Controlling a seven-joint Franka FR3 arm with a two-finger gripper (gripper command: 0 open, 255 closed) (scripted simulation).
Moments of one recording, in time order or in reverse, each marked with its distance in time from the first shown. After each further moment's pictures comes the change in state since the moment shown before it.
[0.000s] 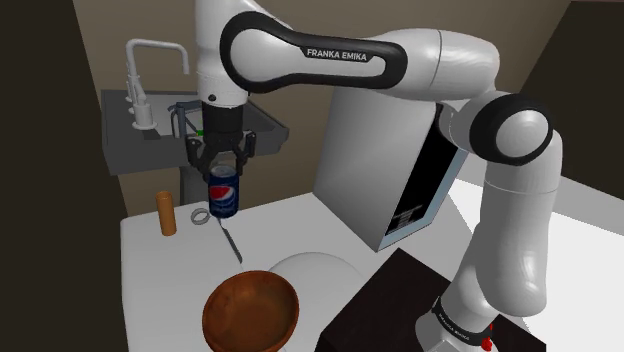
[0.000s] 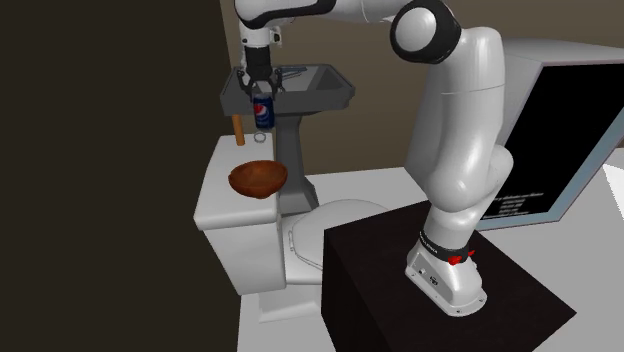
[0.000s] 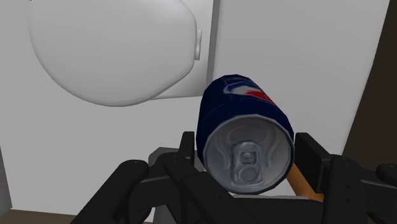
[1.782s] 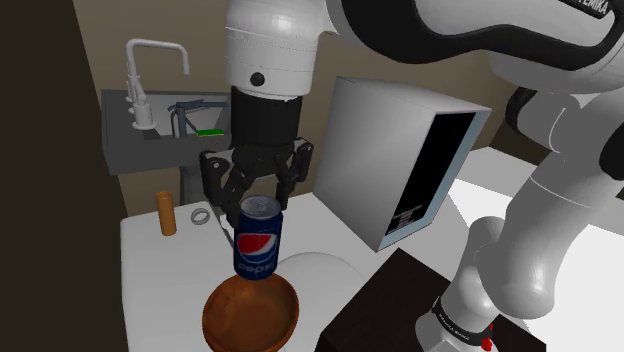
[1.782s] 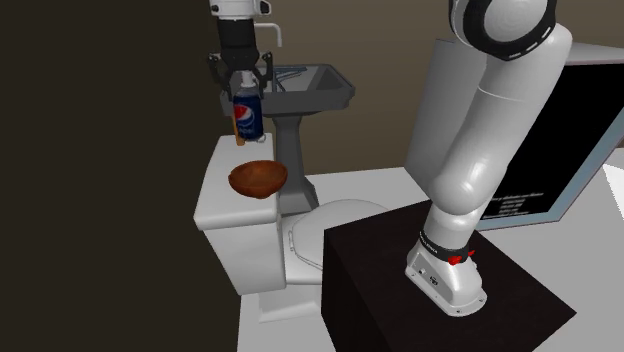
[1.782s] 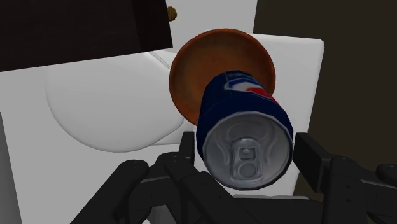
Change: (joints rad) arm 0.127 -0.366 0.135 -0.241 0.143 -0.095 0.270
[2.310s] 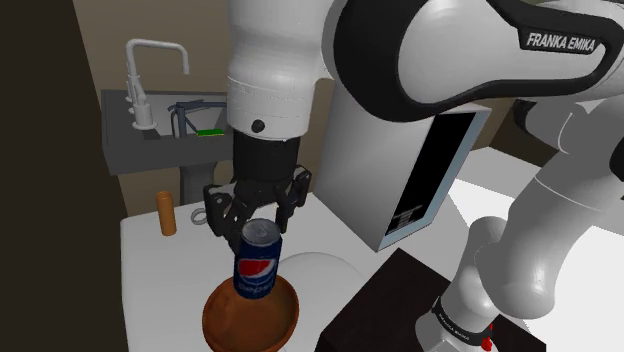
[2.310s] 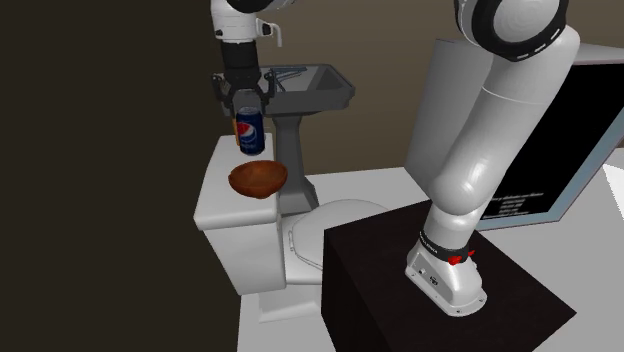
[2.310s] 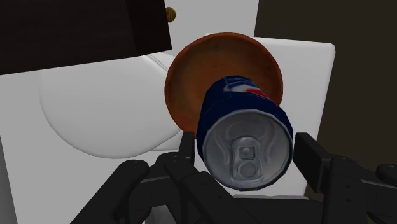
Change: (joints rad) arm 0.002 -0.036 0.000 -0.140 0.019 0.107 -0.002
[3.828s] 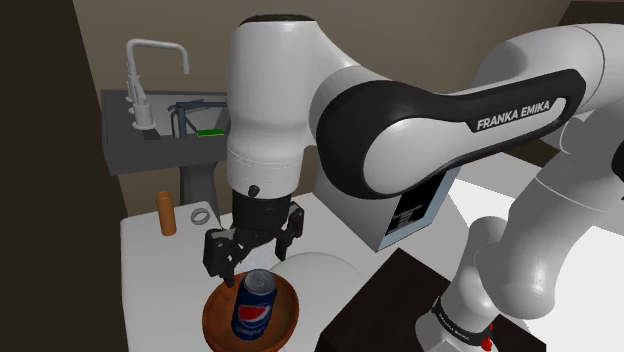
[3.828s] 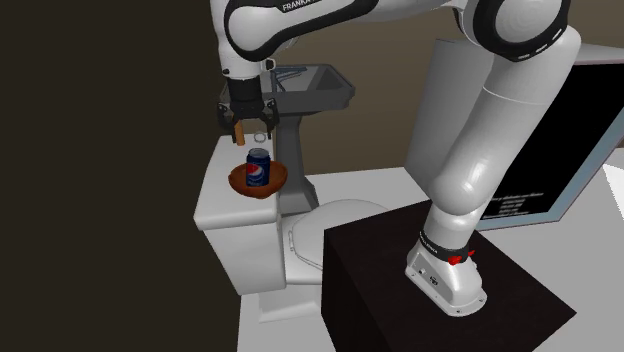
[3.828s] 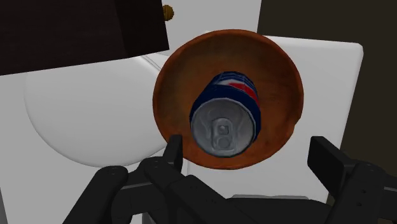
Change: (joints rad) arm 0.002 -0.005 0.003 -0.190 0.004 0.186 -0.003
